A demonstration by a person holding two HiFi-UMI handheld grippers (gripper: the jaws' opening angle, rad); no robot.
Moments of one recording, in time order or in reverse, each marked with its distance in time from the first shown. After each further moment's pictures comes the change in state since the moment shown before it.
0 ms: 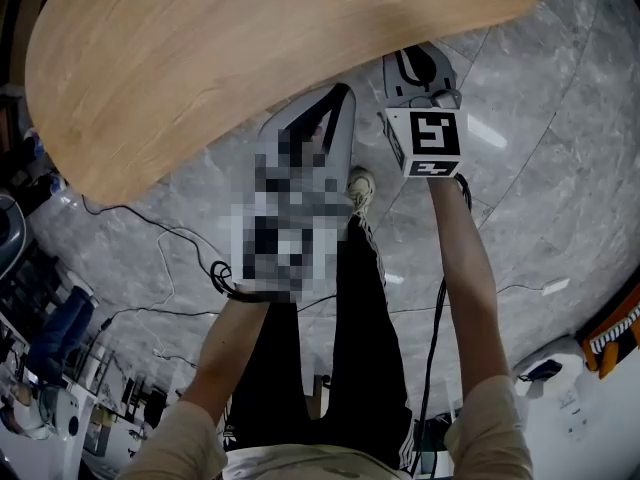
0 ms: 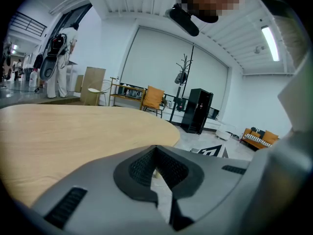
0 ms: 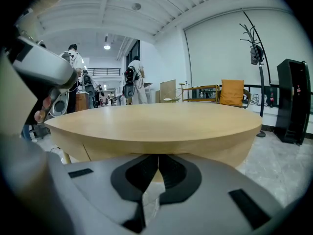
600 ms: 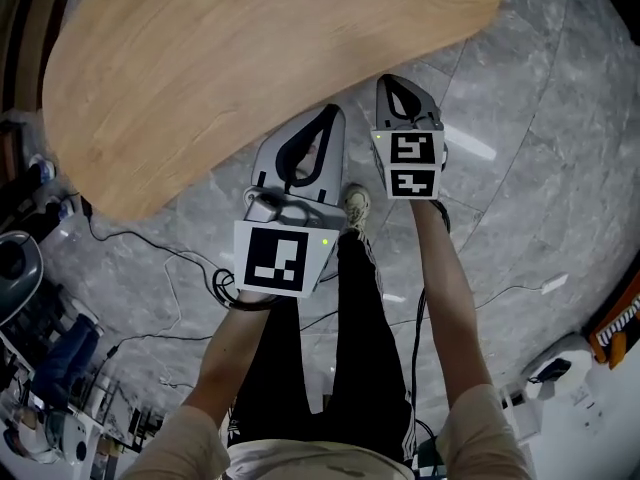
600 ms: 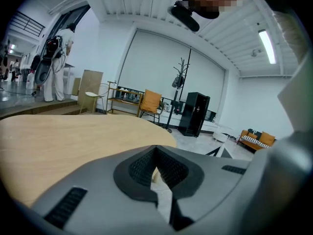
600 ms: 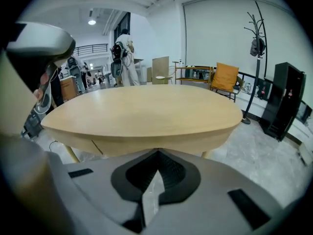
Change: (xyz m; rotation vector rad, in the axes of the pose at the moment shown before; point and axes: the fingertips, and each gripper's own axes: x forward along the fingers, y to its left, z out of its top) left arm -0.023 -0.004 0.043 0.015 -0.015 -0.033; right arm -0.038 0.003 -0.006 0.032 0.303 -0.112
